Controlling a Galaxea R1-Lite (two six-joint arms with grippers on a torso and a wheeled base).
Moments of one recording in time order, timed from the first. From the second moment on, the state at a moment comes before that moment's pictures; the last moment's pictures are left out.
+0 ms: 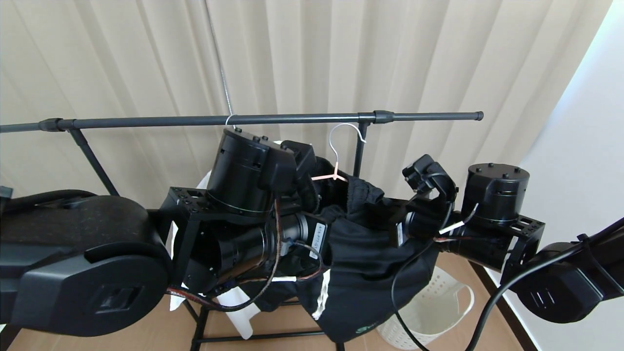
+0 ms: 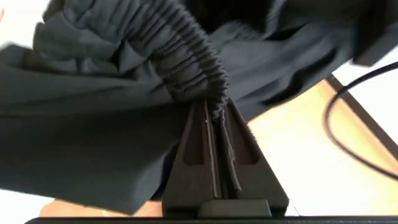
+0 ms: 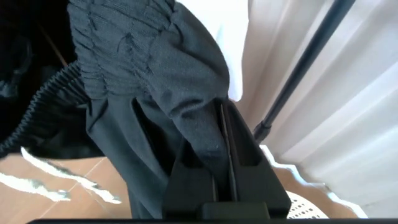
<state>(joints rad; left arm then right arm) -0.83 1.74 -1.10 -0.14 0.24 -0.13 0.50 1.87 -0.74 -0.92 0.19 -0.10</state>
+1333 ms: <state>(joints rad) -0.81 1.78 -1.09 -0.15 0.24 -0.16 0.47 1.83 -0.67 -1.08 0.29 -0.05</state>
